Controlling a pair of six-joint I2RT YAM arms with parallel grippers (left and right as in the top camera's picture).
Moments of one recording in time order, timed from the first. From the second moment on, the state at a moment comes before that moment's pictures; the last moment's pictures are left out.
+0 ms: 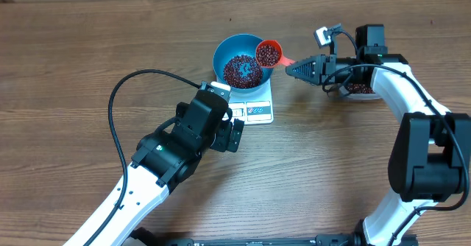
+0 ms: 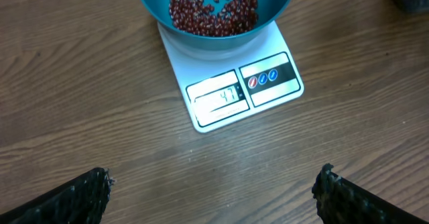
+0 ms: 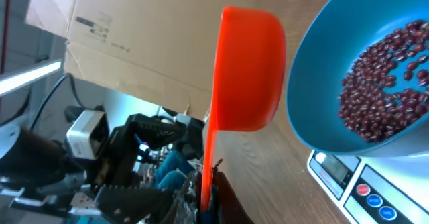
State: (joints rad) left arm -0.62 1.21 1.02 -0.71 -0.18 -0.26; right arm -0.02 1.94 1.34 -0.50 -1.47 0.04
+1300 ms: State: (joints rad) left arm -0.62 1.21 1.02 -0.71 -0.18 -0.26; right arm 0.13 1.94 1.33 -0.19 -0.89 -0.86
